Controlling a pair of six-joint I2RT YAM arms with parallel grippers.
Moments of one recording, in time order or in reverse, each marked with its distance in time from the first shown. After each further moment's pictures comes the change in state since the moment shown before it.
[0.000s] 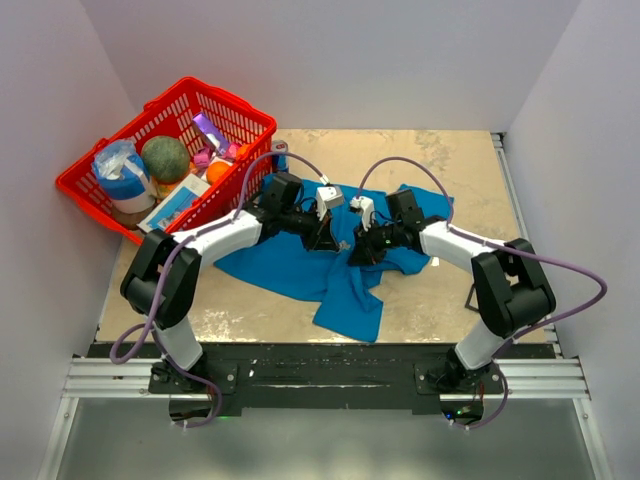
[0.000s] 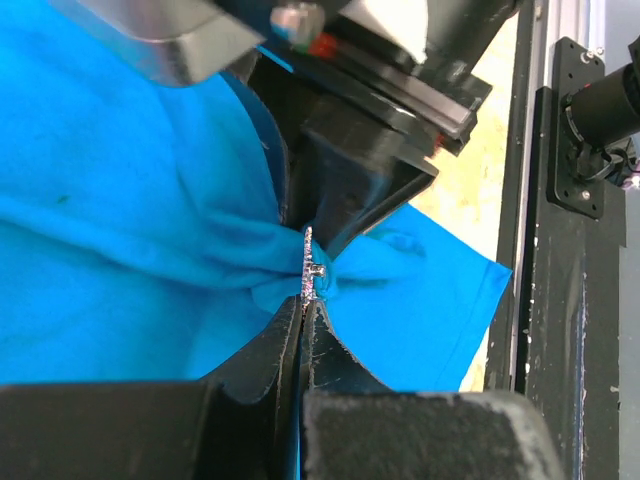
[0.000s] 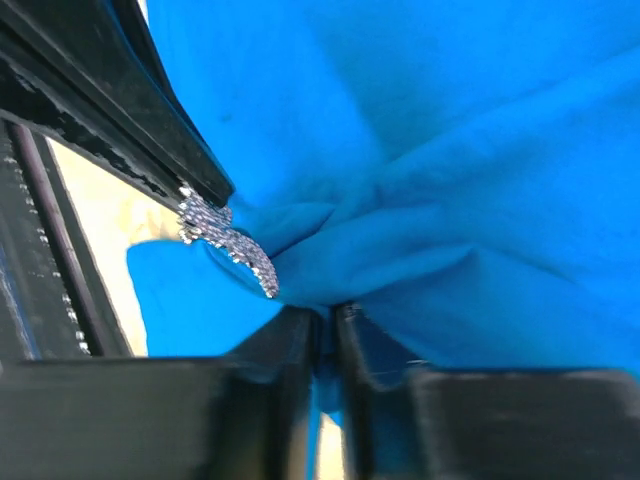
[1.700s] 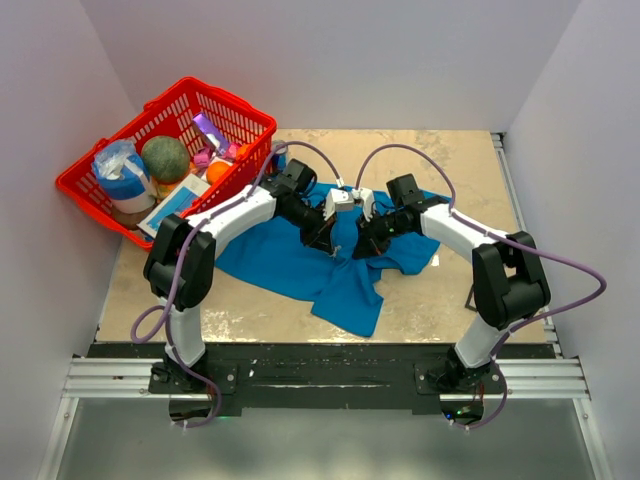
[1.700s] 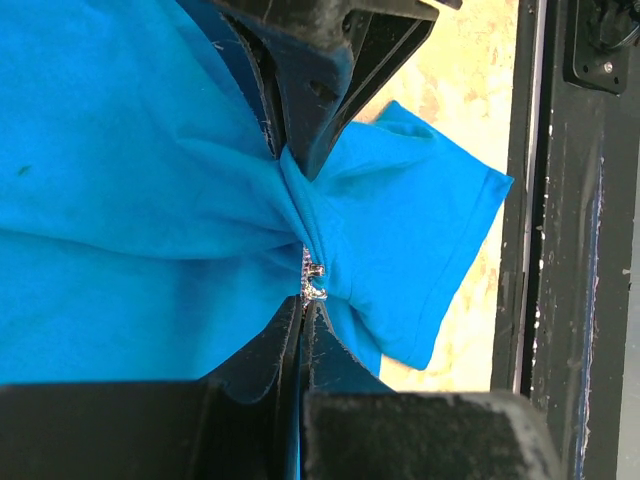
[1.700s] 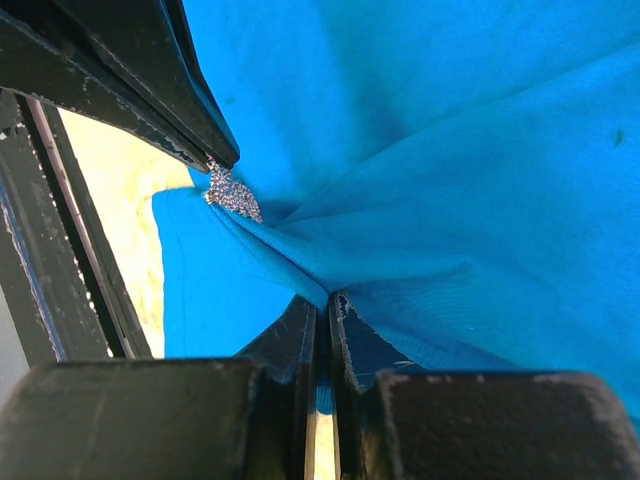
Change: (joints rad) left arm -0.001 0.169 0.336 -0.579 0.002 0.393; right arm -0.039 0.069 0.192 -0.278 -0.039 -0.159
